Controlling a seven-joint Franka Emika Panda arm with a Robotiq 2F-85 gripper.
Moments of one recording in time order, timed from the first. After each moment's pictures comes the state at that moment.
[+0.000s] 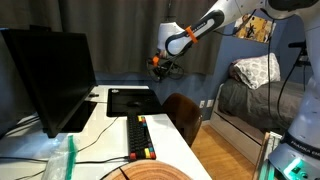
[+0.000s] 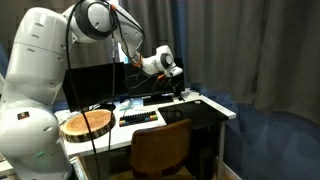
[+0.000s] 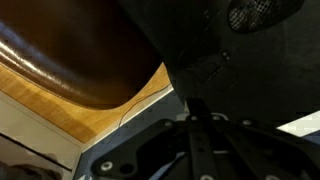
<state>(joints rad) 0.11 0.44 0.02 -1.77 -0.37 2.35 1.44</state>
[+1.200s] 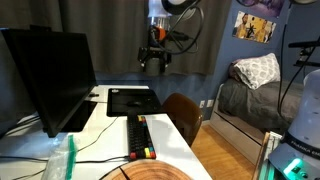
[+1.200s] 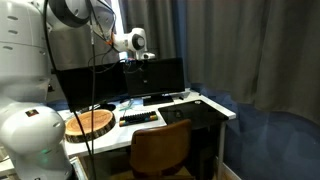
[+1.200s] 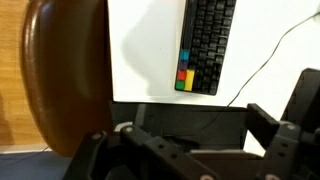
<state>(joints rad) 0.26 0.21 0.18 -1.78 -0.06 1.98 0.90</state>
